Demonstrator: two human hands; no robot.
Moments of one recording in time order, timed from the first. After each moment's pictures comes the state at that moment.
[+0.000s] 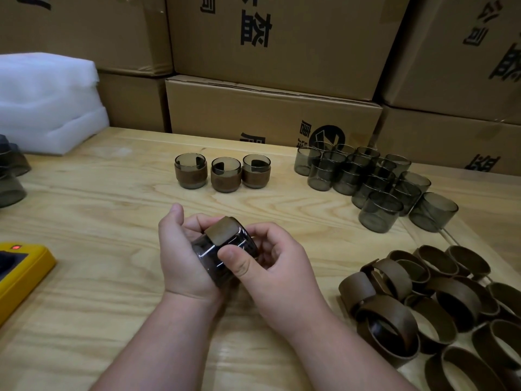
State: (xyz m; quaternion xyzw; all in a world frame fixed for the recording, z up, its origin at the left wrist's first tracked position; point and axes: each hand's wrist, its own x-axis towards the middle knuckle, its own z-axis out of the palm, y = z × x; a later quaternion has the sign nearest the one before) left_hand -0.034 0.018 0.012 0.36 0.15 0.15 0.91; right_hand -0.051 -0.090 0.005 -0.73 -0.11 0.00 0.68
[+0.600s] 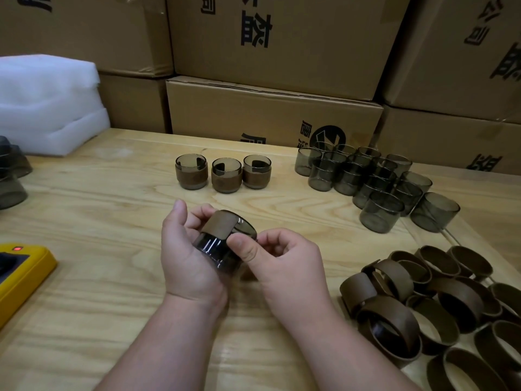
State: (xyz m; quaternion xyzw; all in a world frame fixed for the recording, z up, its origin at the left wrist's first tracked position) left_hand -0.034 0.015 0.009 0.34 0.09 0.16 0.92; right_hand -0.047 -0.094 0.009 -0.71 -0.03 -0.04 0.70
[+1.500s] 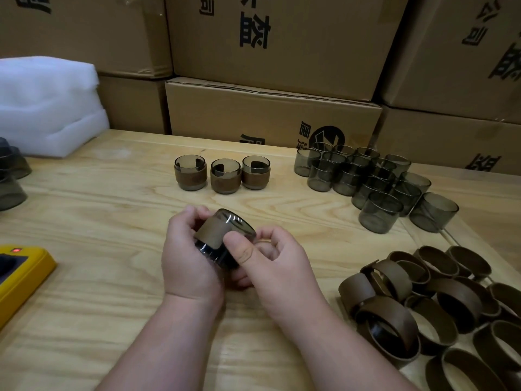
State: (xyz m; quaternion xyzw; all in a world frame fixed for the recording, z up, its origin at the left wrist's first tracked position) left_hand -0.032 0.016 0.006 0.38 0.10 0.21 0.90; right_hand -0.046 -0.088 0.009 -0.70 -0.06 0.05 0.71
